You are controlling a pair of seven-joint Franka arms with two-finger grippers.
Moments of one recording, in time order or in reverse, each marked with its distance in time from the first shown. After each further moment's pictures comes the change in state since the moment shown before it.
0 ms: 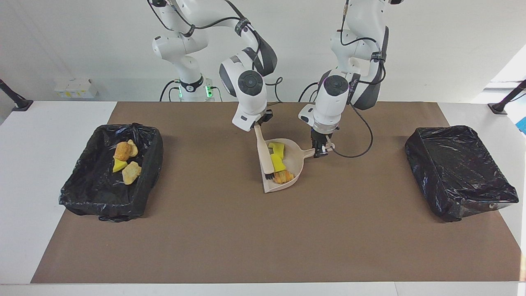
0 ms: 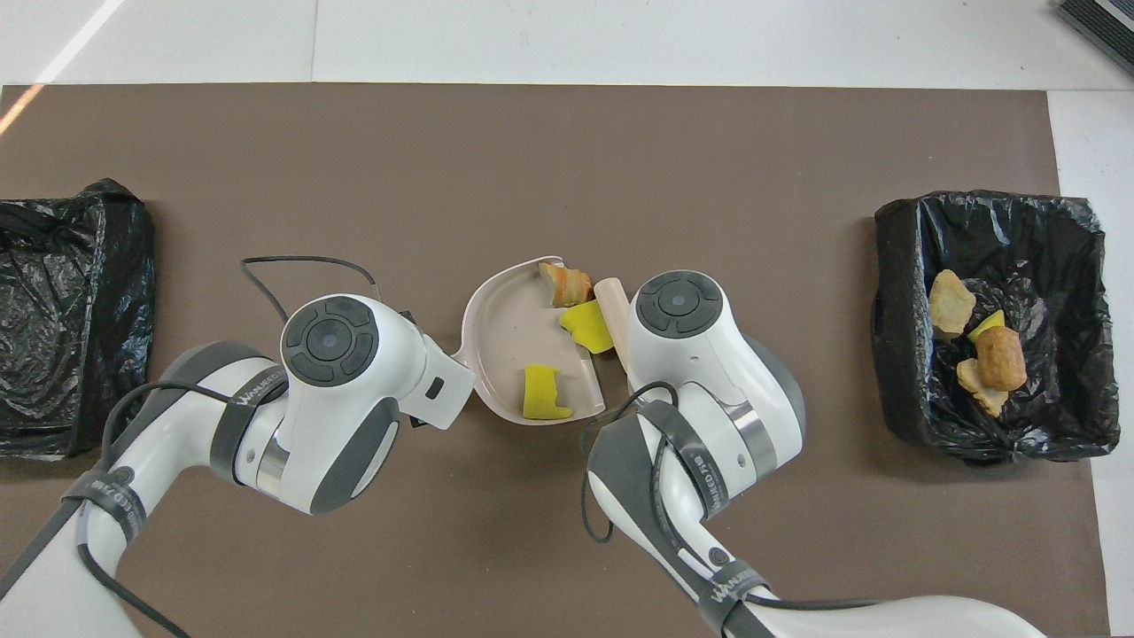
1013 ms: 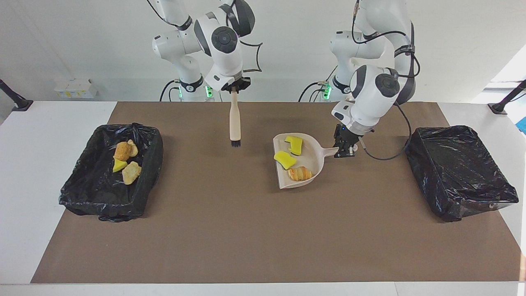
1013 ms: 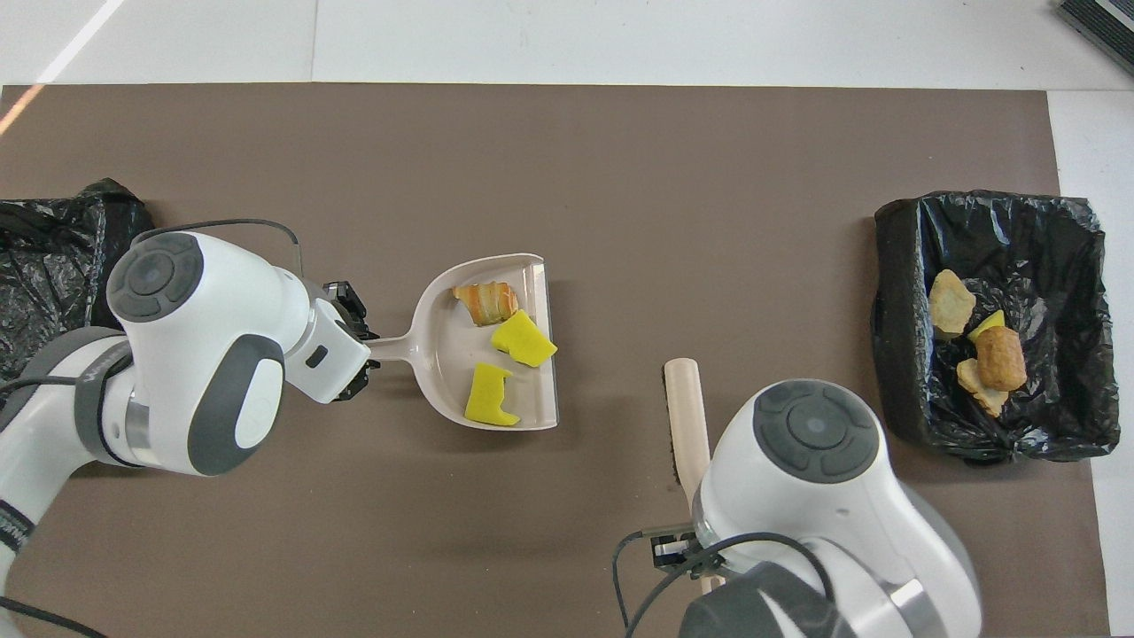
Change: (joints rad) left arm 0.217 -0.067 0.020 0.110 -0.189 -0.205 0.351; right arm 0.039 -0.342 0.011 -0.308 0.054 -0.039 0.205
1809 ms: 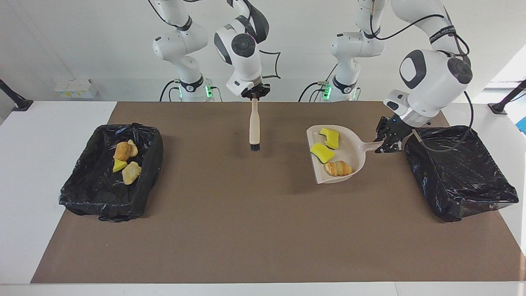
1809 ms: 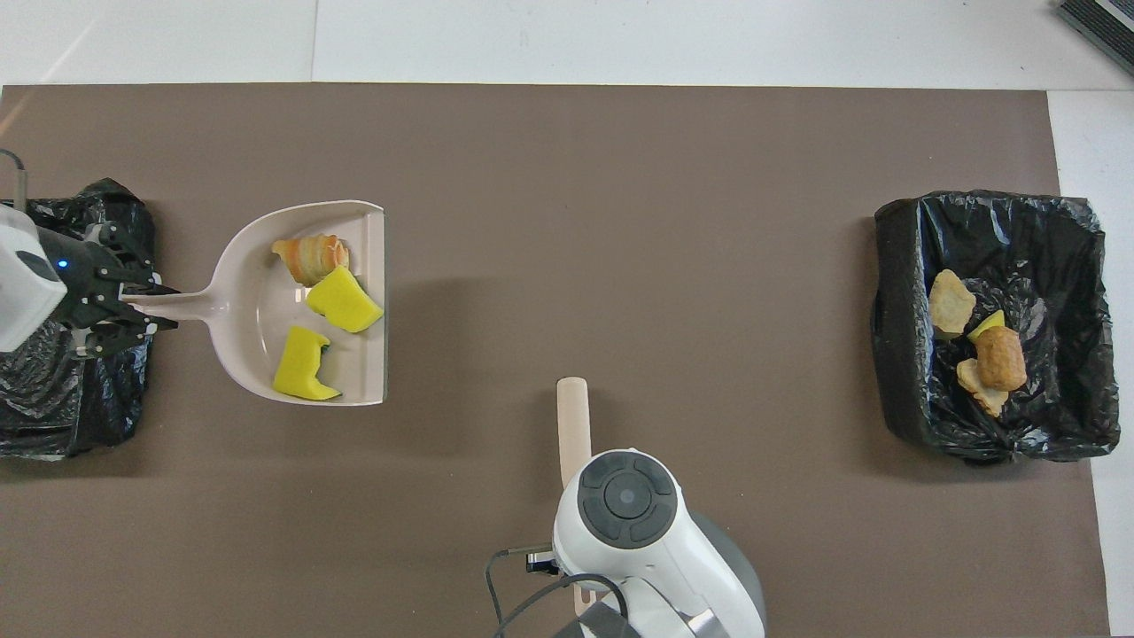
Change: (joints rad) left arm 0.343 0.042 0.009 0.265 -0.020 -0.290 0.336; right arm 0.166 0.190 0.003 0.022 0.035 0.235 0.089
